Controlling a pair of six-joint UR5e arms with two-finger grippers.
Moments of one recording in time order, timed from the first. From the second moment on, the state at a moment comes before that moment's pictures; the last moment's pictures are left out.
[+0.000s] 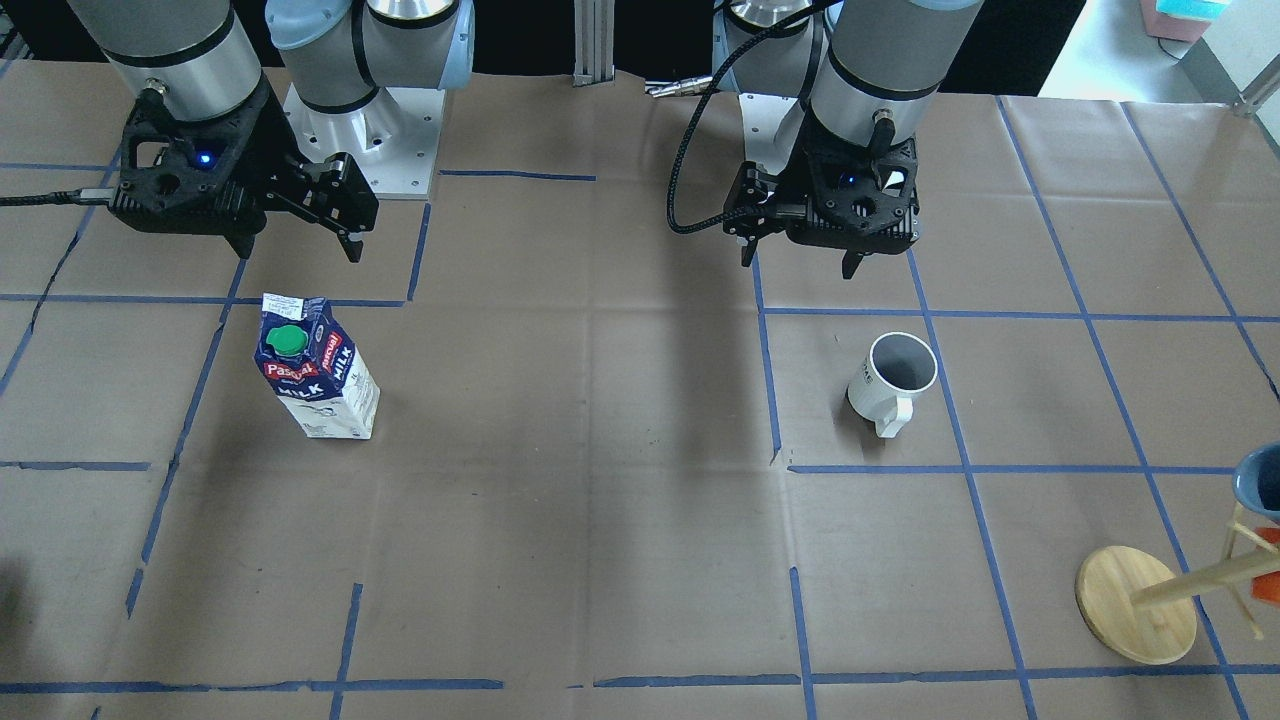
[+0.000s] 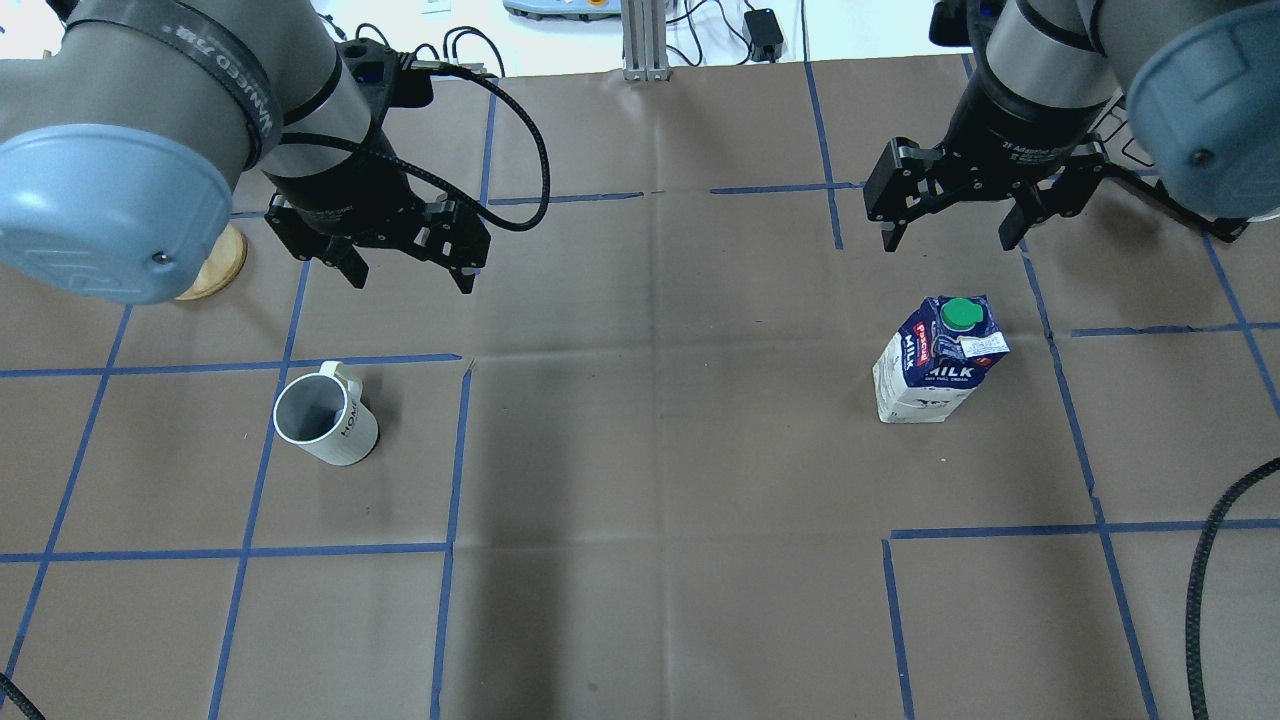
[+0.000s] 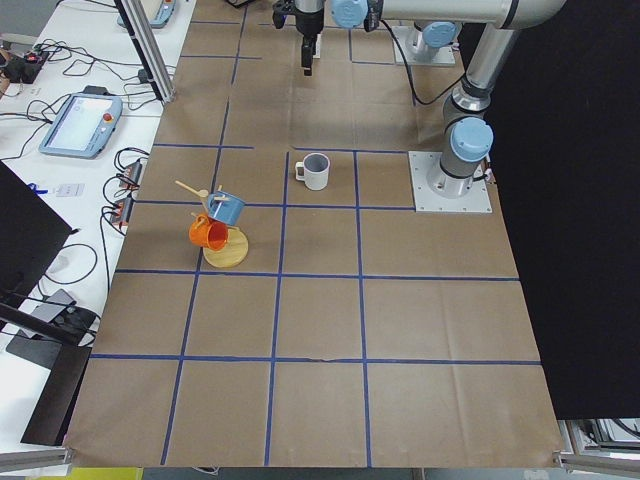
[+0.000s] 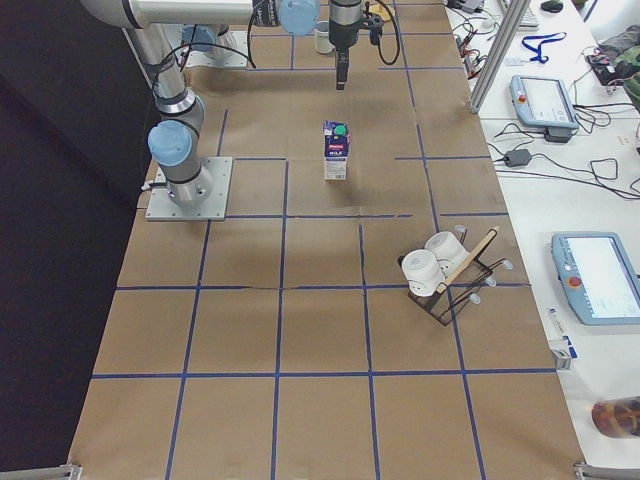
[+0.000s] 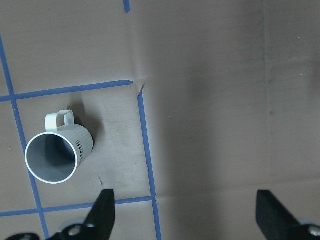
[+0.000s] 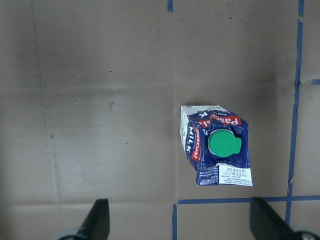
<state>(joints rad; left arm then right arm) -1.67 -1.57 -1.63 -1.51 1.56 0.02 1.57 -1.59 1.60 -1.58 -1.56 0.02</state>
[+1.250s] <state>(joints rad) -1.64 -1.57 -1.62 -1.51 1.56 0.02 1.57 -1.59 1.60 -1.58 -1.56 0.02</state>
